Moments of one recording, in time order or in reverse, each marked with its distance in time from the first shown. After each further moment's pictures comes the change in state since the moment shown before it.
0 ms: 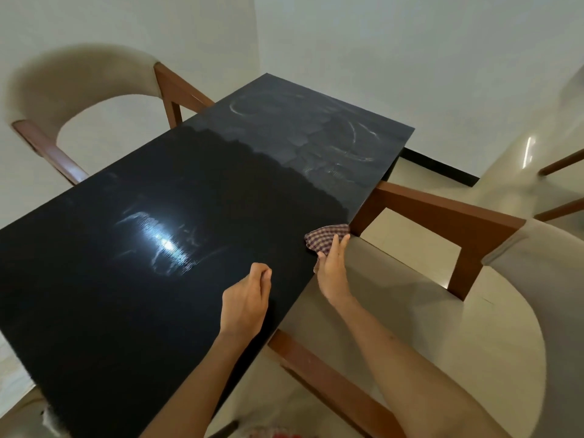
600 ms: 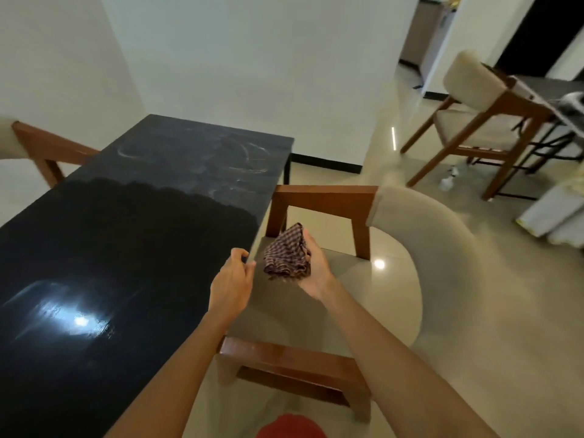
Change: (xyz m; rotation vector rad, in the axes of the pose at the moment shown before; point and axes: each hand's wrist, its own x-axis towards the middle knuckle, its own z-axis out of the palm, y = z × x) left_hand 0.025 0.096 0.016 -0.182 -0.329 0.124; right_hand -0.102 -0.024 -0.138 1.317 0.000 0.345
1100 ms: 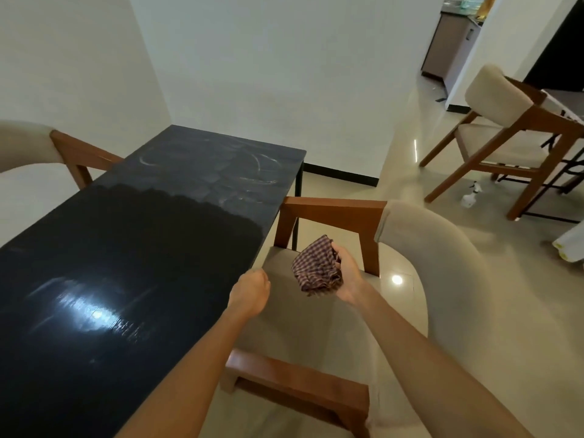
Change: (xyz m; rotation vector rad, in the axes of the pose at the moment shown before) left_hand 0.009 0.029 0.025 0.169 -0.214 -0.141; right_hand 0.008 -0.049 -0.056 -0.162 0.132 0.067
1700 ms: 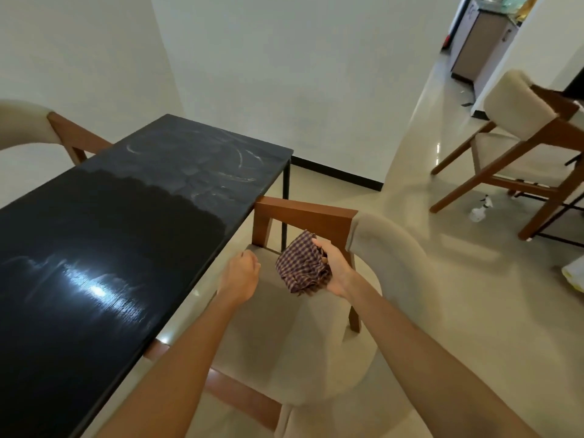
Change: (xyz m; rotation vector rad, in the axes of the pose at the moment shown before) left_hand 0.034 0.116 0.047 -0.022 0.236 -0.074; right_hand 0.021 -0.093 -0.082 -0.232 -0.132 0.137
